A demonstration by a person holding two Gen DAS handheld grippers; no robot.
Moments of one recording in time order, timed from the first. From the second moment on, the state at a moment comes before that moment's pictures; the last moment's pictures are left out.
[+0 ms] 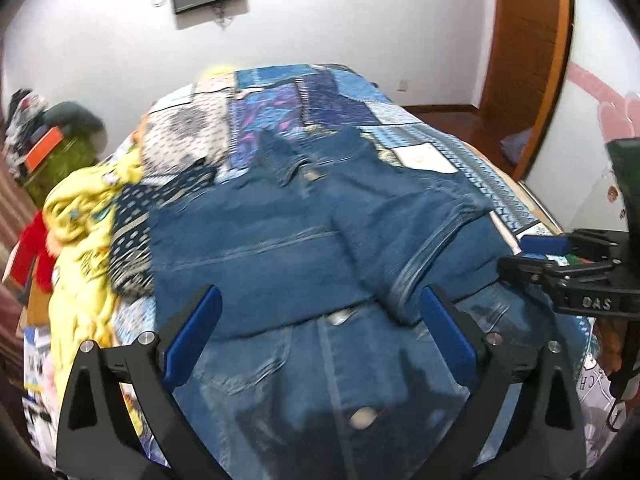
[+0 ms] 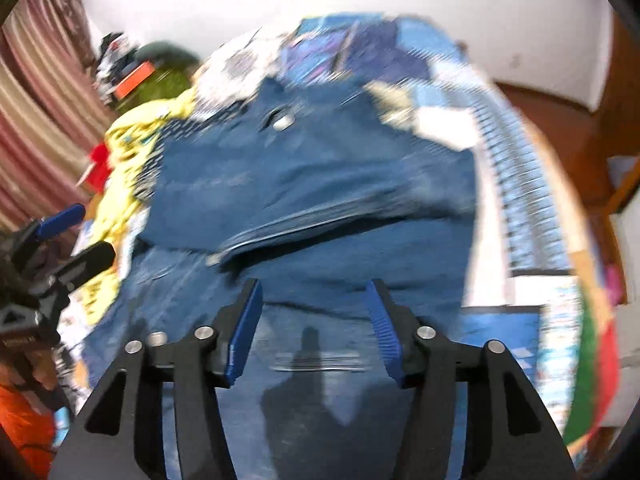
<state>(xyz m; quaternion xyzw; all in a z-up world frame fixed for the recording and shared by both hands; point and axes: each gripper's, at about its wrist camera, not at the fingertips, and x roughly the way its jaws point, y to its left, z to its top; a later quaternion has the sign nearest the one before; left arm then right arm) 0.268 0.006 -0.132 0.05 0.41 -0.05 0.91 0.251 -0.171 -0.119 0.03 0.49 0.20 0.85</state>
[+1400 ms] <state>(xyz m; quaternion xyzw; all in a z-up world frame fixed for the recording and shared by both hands) 0.396 0.011 -0.082 0.05 0.32 -0.04 0.94 0.296 -0.232 -0.145 0.05 0.51 0.11 0.85</state>
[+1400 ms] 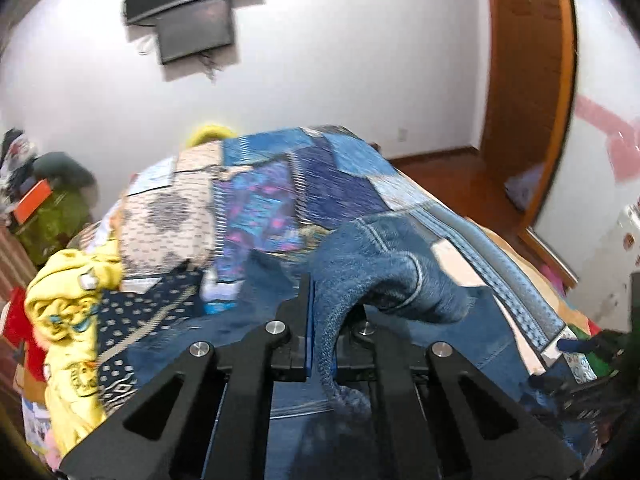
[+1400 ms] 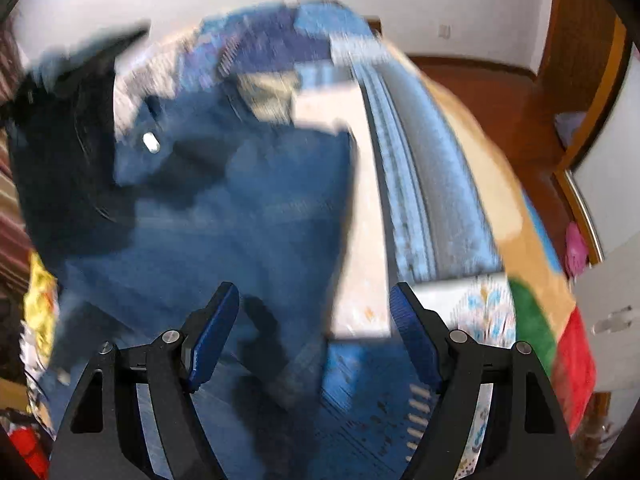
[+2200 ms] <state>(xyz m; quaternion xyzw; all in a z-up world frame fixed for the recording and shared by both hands) 0.313 0.183 -0.254 -0.10 0.49 0.03 0.87 0.308 -0.162 -0.183 -0.01 0.57 0.12 0.82</state>
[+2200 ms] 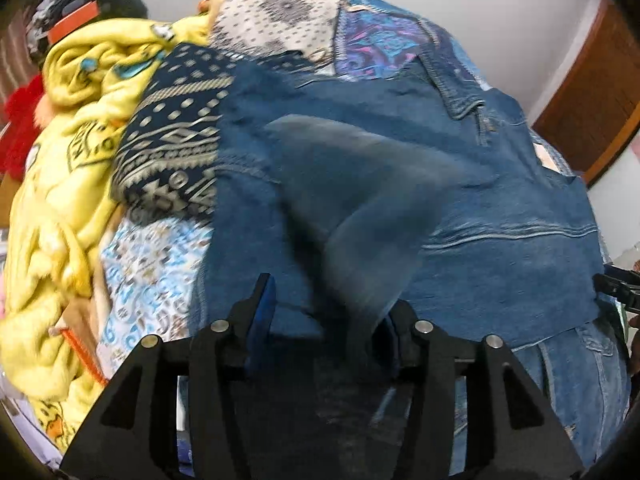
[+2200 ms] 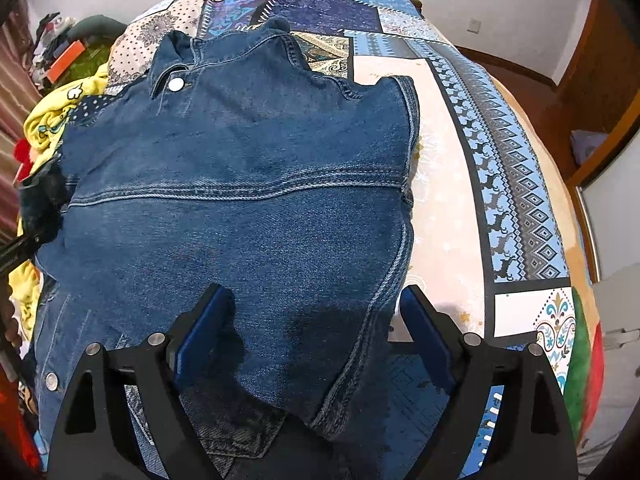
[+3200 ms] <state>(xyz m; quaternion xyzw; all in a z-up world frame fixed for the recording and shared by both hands) 0.187 0.152 -0.131 0.01 0.40 0.02 0.92 0.212 -0.188 -0.084 -0.01 0.46 0.13 0.88</state>
